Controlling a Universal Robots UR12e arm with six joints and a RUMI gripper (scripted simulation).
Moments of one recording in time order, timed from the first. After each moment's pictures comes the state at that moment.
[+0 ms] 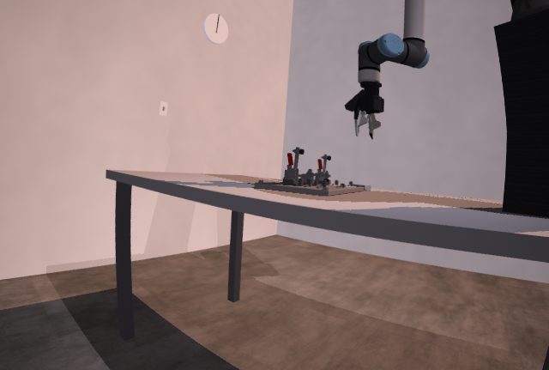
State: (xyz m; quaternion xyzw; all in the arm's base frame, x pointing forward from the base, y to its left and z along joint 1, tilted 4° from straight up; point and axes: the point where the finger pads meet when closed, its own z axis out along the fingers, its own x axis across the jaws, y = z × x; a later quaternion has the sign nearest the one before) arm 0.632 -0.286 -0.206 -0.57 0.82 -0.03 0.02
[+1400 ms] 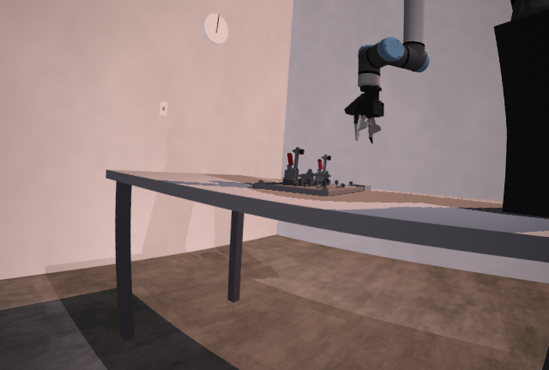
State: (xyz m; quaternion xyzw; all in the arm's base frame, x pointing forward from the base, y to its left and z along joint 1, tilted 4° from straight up) arm 0.633 -0.287 -0.223 -0.57 0.82 -0.03 0.02
